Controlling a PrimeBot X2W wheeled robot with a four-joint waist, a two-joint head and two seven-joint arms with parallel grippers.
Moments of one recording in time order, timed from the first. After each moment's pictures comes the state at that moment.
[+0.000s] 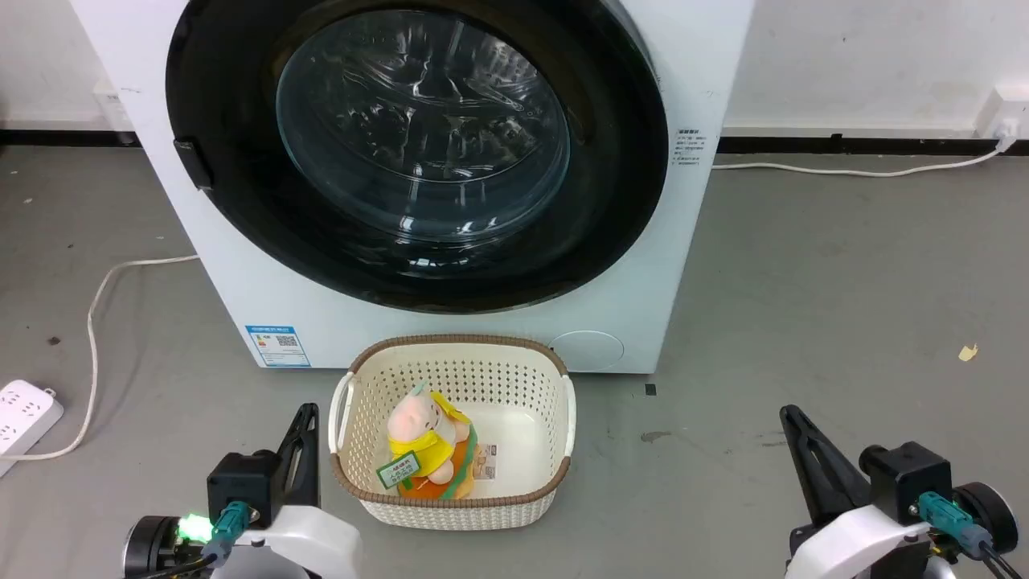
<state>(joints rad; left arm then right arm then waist) 0.01 0.05 0.00 0.00 0.00 0.00 0.00 0.01 -0.06 0.00 0.00 0.01 0.13 0.00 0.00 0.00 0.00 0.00</state>
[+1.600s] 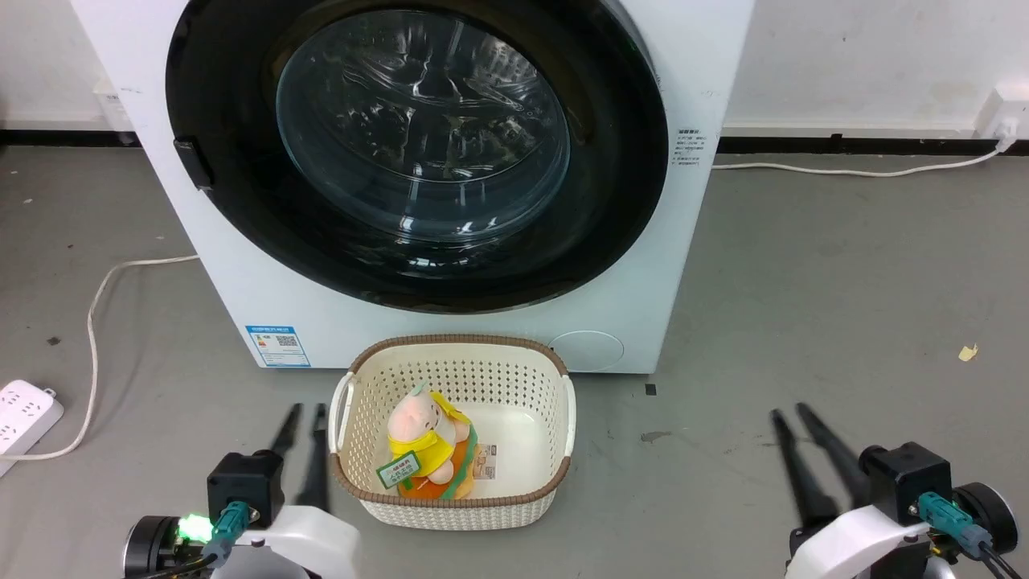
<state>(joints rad) 0.01 0.05 0.00 0.00 0.00 0.00 0.00 0.01 -0.06 0.00 0.00 0.01 0.13 0.00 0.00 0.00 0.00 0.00</state>
